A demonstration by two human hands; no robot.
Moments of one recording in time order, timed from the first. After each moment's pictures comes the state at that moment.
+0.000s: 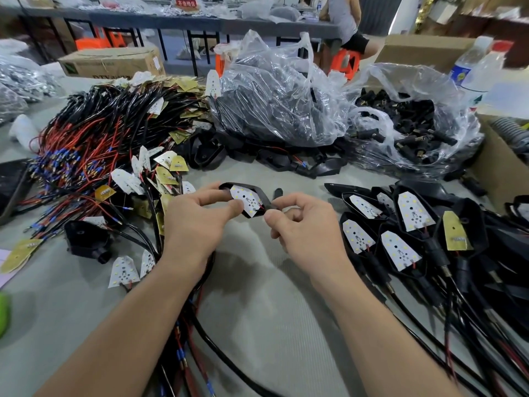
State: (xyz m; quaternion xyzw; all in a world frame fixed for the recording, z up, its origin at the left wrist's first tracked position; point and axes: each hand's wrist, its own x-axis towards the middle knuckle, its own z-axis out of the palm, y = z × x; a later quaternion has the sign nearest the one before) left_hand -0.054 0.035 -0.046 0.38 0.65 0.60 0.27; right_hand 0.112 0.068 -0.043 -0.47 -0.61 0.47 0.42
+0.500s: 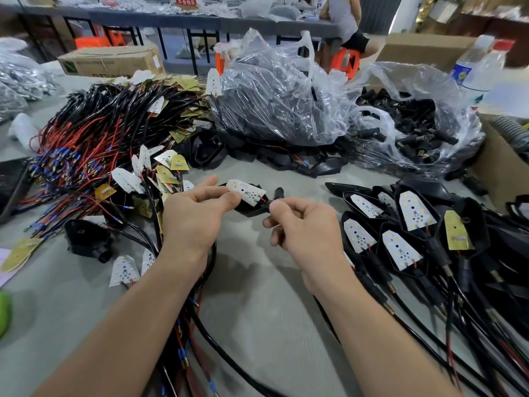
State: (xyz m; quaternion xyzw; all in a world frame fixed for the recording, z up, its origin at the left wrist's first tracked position) left_hand -0.055 0.040 -0.044 0.34 0.62 0.64 0.30; right_hand 0.102 0.060 -0.043 -0.46 -0.56 0.52 0.45
